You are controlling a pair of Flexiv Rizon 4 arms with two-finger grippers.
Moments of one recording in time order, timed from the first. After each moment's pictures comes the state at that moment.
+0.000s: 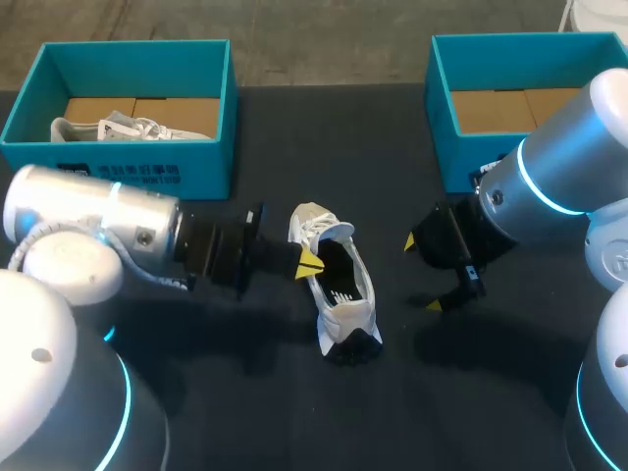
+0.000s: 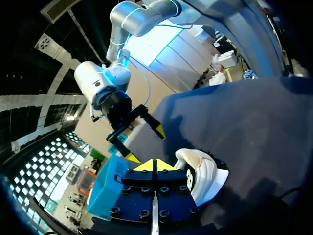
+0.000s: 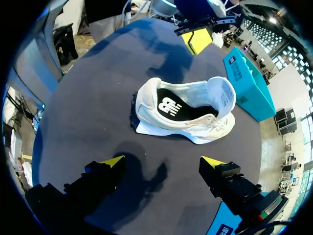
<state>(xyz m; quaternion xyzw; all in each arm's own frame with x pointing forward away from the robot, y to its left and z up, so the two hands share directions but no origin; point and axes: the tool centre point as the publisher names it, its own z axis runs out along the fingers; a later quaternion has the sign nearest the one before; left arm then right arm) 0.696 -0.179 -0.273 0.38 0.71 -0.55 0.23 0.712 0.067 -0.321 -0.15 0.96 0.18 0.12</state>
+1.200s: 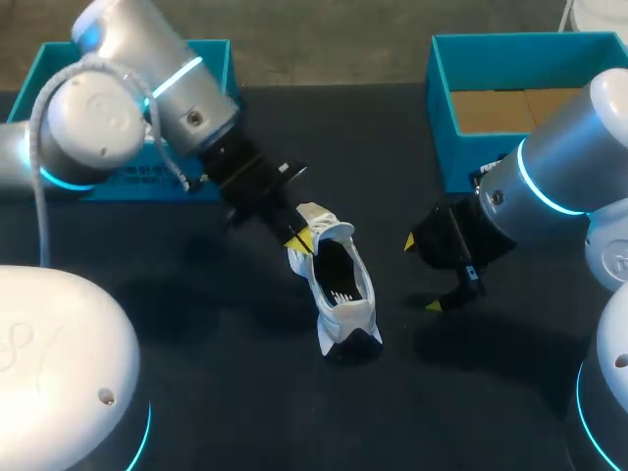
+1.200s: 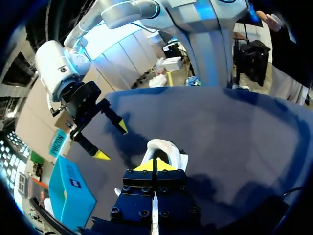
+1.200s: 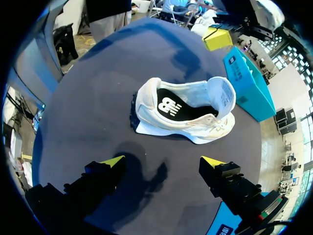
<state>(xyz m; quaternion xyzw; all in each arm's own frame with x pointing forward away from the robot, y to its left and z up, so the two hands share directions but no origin) 0.714 -0.164 -0.259 0.53 0.76 -0.38 0.00 0.712 0.067 -0.321 -0.15 0.96 0.18 0.12</state>
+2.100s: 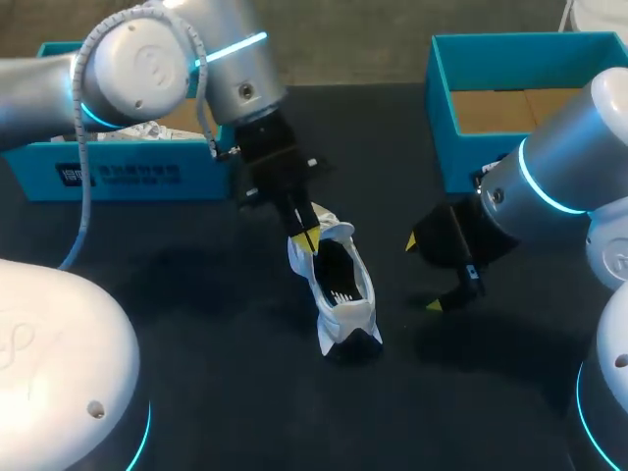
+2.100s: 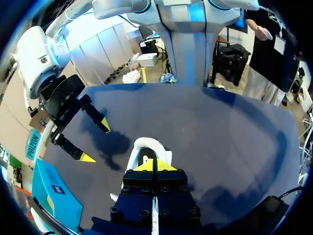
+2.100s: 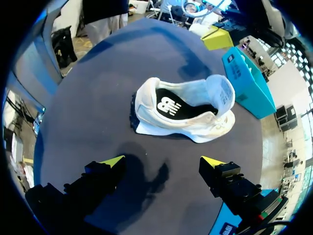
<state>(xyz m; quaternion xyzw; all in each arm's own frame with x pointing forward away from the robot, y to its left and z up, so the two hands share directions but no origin) 0.716 -0.168 -0.260 0.57 0.76 -0.30 -0.09 0.713 0.063 -0.322 -0.14 0.97 0.19 0.11</state>
